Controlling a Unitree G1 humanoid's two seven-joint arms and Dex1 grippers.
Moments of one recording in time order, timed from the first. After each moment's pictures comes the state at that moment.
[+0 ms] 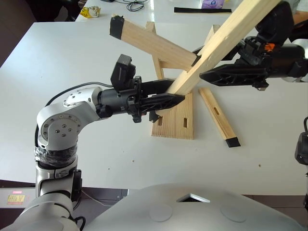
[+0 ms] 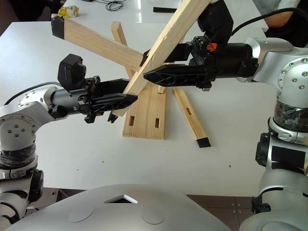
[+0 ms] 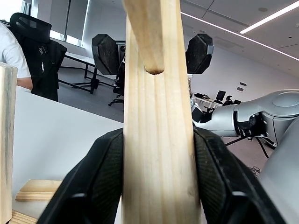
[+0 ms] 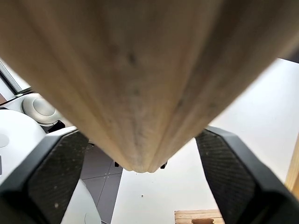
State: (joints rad) left arm -0.29 0.54 0.05 -0.50 -1.24 0.88 -0.80; right arm -0.71 -0.78 -0.09 -0.24 1.34 1.19 0.90
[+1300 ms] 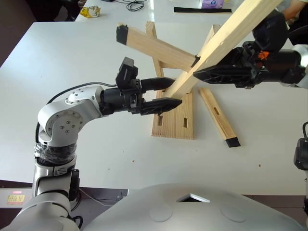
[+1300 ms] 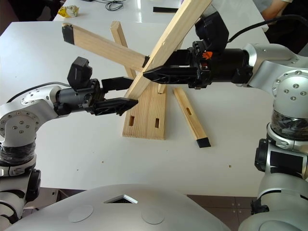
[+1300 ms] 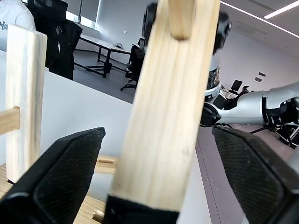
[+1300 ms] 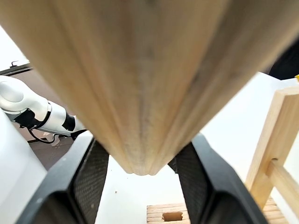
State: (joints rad) left arm -0.27 0.58 0.01 -0.46 -1.11 0.88 -0.83; right arm -0.65 -0.77 -0.12 -0.32 1.20 1.08 0.89
